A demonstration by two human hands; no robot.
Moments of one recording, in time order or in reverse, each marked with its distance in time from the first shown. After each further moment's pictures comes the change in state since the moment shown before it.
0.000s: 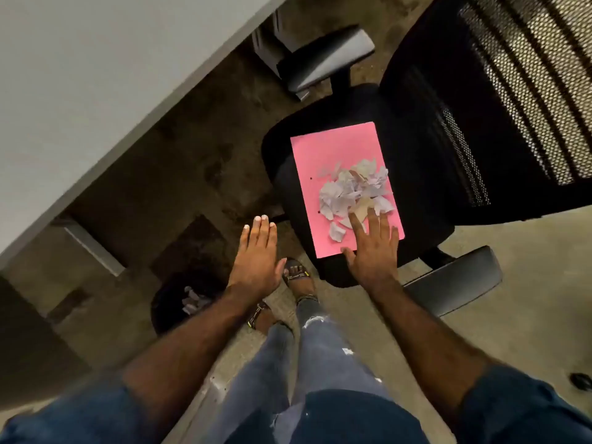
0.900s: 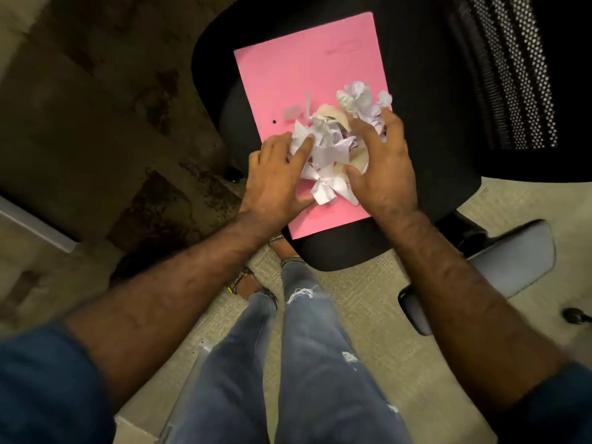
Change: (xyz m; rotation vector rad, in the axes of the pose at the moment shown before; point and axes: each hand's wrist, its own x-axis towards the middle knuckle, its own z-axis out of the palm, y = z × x) left_hand 0.157 0.074 0.039 -0.183 0.133 0.178; right_hand 0.114 0.047 0.036 0.384 0.175 0.055
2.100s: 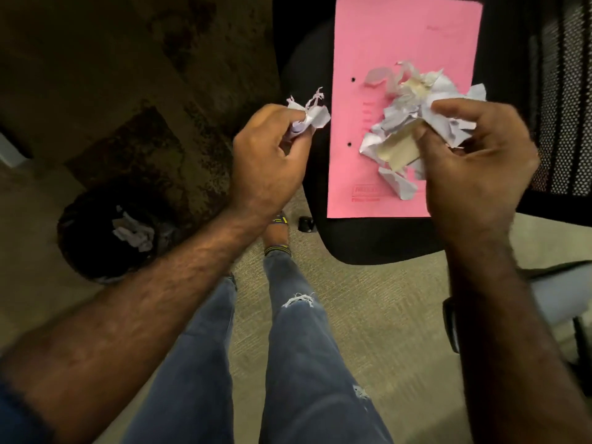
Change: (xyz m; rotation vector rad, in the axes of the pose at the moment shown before) left_hand -0.069 -0.054 0.014 -0.730 0.748 -0.324; right_hand -0.045 -0.080 -0.036 0.274 0.265 -0.122
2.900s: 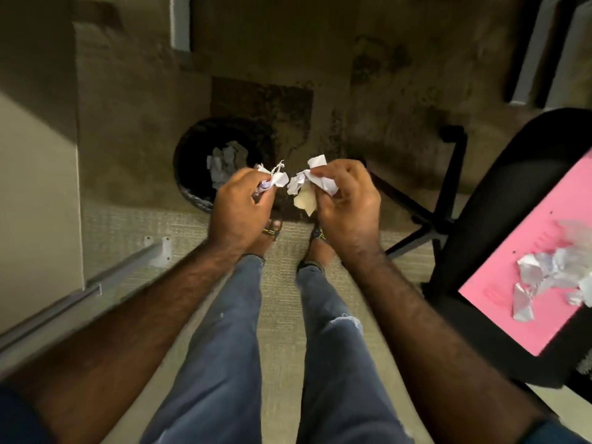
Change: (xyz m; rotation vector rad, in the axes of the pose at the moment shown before) left_hand -0.174 -0.208 -0.214 0.138 0.338 -0.528; right_hand -0.198 -0.147 0.261 0.077 -0.676 -0.571
